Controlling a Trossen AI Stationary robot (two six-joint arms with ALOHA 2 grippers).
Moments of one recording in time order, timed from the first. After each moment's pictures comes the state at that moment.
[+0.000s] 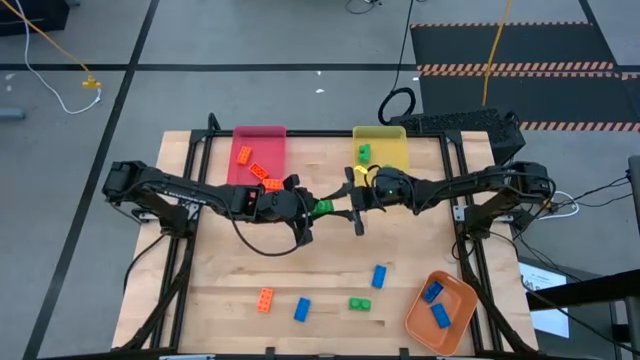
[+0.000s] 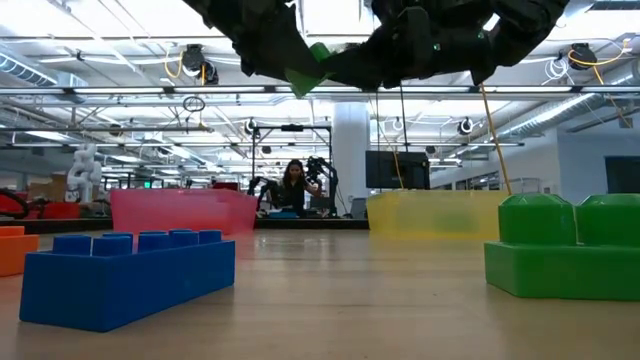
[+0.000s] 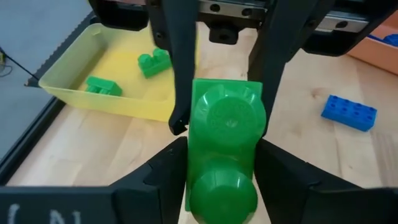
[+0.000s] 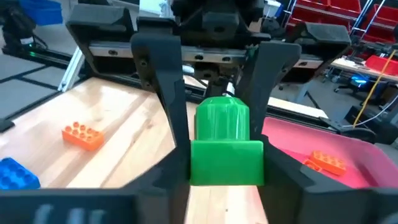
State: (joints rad) left arm -0.11 1.50 1.08 -0.17 -0.33 -0.09; right arm -0.12 1.50 0.72 0.61 -0.24 -0.24
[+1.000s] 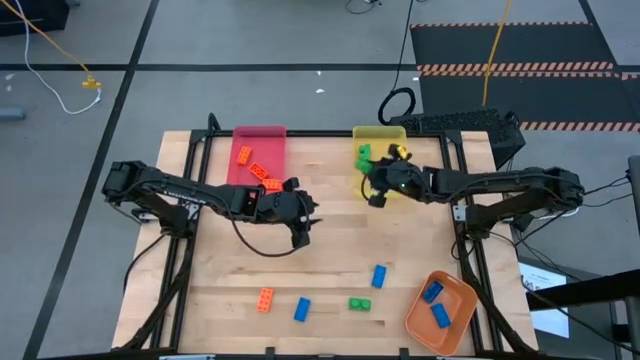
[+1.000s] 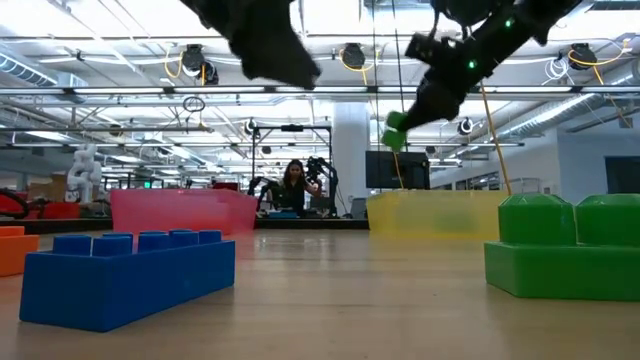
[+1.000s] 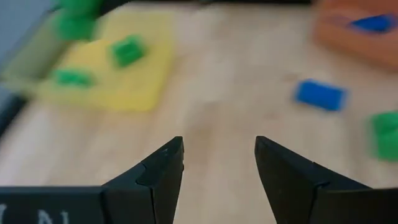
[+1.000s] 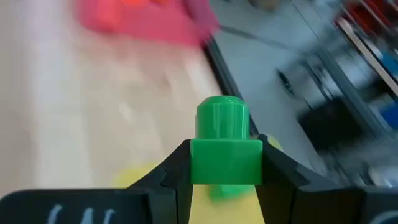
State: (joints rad) left arm -0.11 1.50 1.08 -0.21 -0.23 -0.10; right arm -0.17 1.20 0.72 -0.13 0.53 -0.28
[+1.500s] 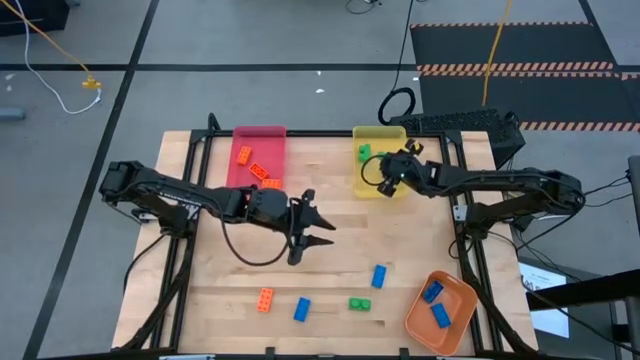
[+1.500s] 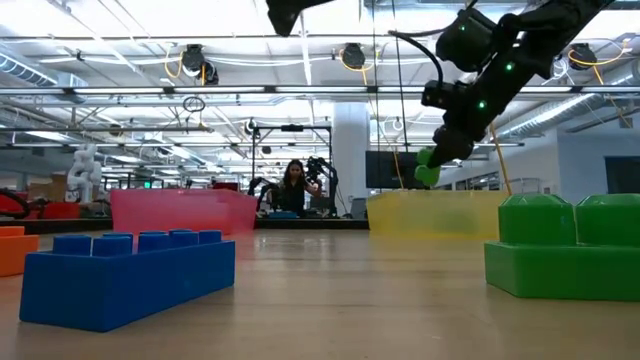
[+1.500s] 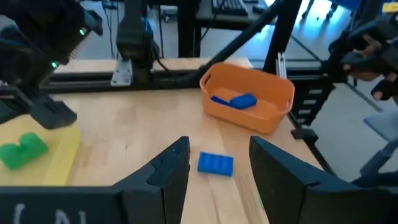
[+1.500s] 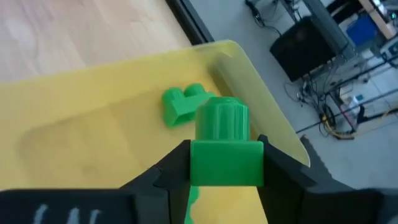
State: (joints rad) left arm -0.14 1.48 1.08 0.08 0.08 -0.05; right arm -0.34 1.20 0.60 -0.15 0.57 -0.18
